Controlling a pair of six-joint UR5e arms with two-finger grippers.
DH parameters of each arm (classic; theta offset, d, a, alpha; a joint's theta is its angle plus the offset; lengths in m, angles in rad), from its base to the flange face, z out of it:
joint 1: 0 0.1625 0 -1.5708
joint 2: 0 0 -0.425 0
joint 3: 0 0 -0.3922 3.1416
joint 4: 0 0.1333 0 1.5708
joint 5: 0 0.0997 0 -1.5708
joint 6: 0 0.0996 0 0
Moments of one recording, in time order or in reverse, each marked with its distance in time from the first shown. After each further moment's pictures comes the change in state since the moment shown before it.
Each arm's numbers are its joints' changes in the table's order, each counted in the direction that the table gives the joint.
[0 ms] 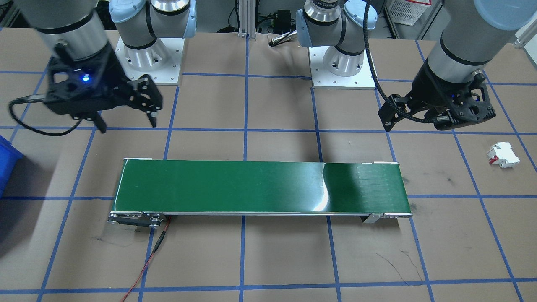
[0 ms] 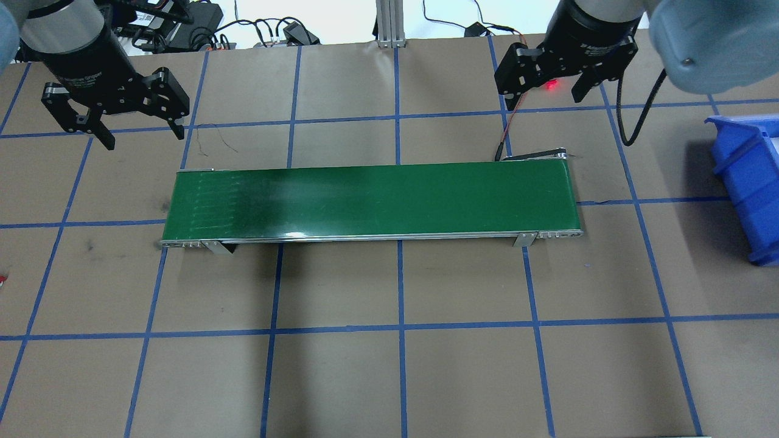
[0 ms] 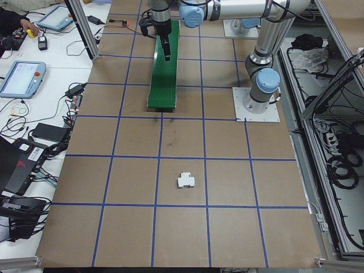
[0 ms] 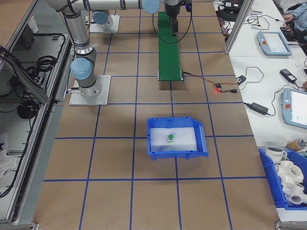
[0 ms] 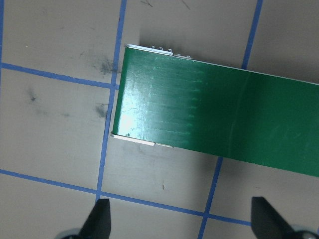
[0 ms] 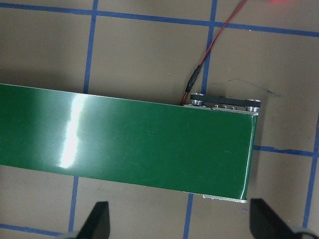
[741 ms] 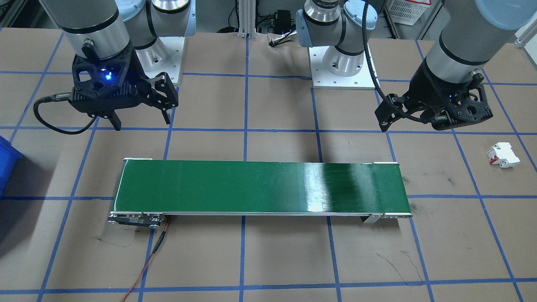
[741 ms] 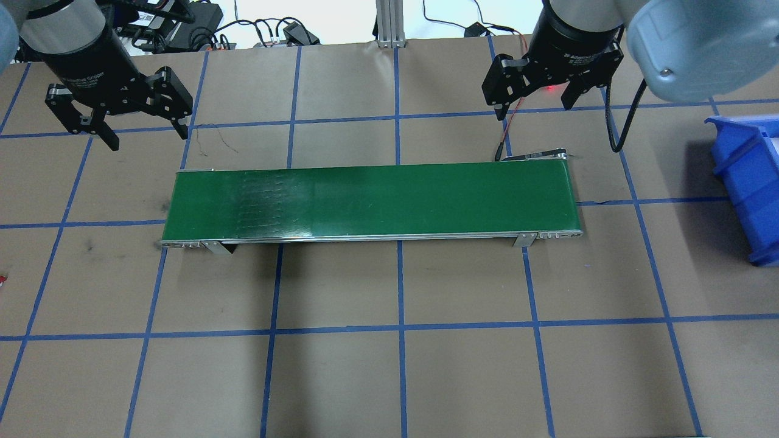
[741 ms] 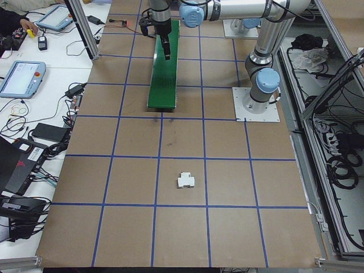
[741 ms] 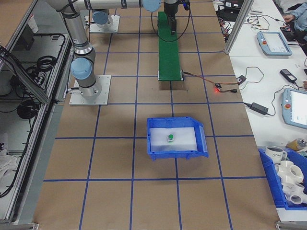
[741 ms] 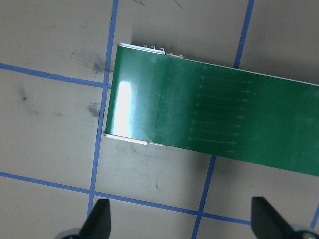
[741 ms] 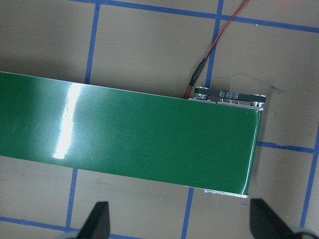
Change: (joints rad) left arm 0.000 -0.002 0.001 -0.001 -0.023 0.001; right arm 0.040 -0.004 -0.003 0.010 -0.026 0.011
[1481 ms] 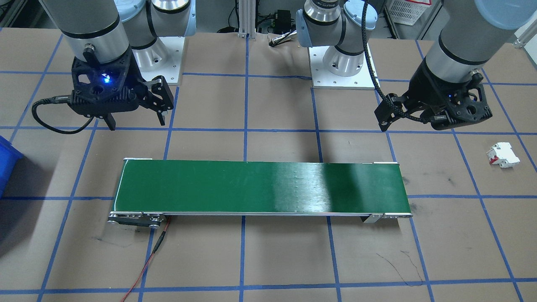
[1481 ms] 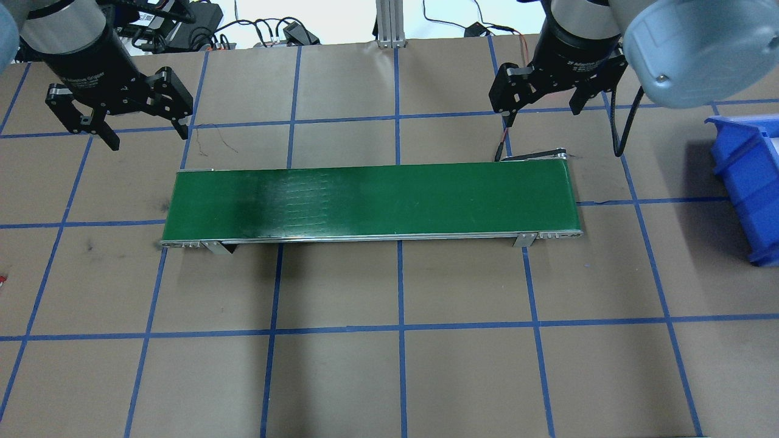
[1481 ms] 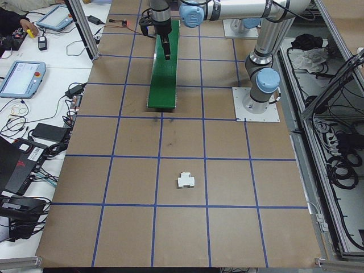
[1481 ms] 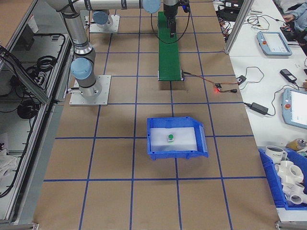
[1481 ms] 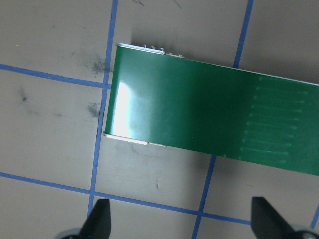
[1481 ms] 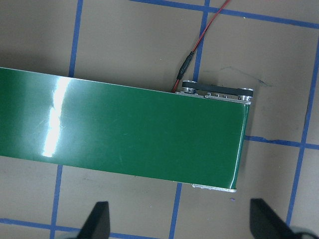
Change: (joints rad) left arm -0.001 -0.001 0.001 0.001 0.000 0.002; right arm 0.000 0.000 -0.016 0.003 -0.045 -0.001
